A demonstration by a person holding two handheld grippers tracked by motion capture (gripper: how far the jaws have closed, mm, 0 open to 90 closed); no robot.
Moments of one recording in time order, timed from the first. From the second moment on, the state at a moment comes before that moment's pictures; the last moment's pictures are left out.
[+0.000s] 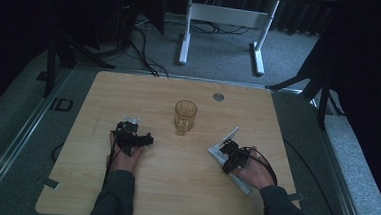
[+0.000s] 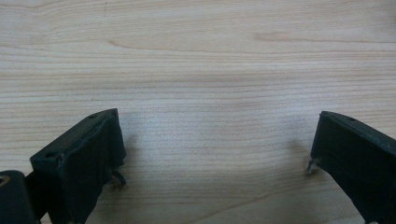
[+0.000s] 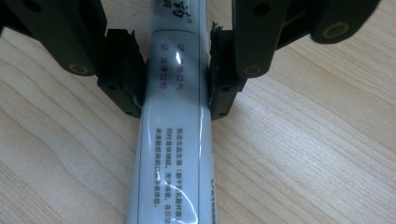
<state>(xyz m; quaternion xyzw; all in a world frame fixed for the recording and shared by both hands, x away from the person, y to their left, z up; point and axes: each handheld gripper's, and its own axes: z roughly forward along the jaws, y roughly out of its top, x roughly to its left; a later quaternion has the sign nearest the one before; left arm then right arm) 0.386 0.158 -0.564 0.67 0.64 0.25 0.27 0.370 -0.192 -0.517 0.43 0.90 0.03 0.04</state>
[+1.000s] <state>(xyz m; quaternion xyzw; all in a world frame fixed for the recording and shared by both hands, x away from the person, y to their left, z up) 0.386 0.158 -0.564 0.67 0.64 0.25 0.27 0.365 -0.200 -0.499 0.43 0.90 0.08 0.04</state>
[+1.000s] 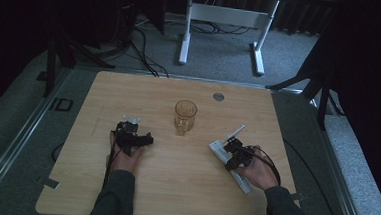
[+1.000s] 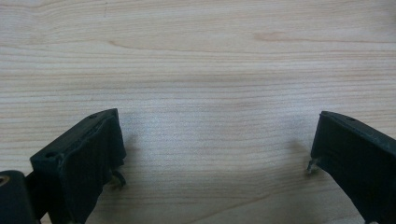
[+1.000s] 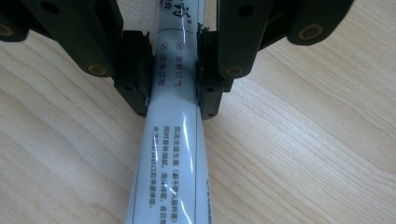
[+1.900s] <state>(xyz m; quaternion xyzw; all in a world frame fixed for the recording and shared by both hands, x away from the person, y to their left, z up) 0.386 0.158 -0.564 0.67 0.64 0.25 0.27 0.369 -0.222 -0.459 0.47 0.86 0.19 0.07</state>
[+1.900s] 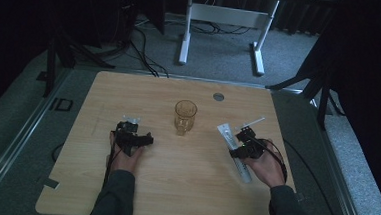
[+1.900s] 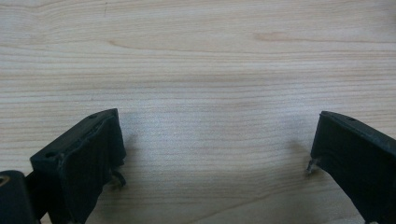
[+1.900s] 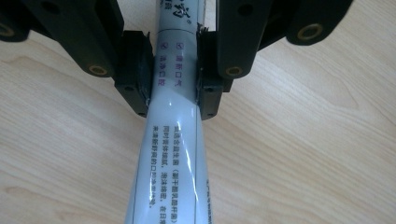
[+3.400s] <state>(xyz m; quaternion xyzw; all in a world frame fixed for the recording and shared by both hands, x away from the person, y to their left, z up) 0.386 0.158 -0.564 0.67 0.64 0.25 0.27 0.373 -0.216 -0.439 0.49 0.82 0.28 0.11</state>
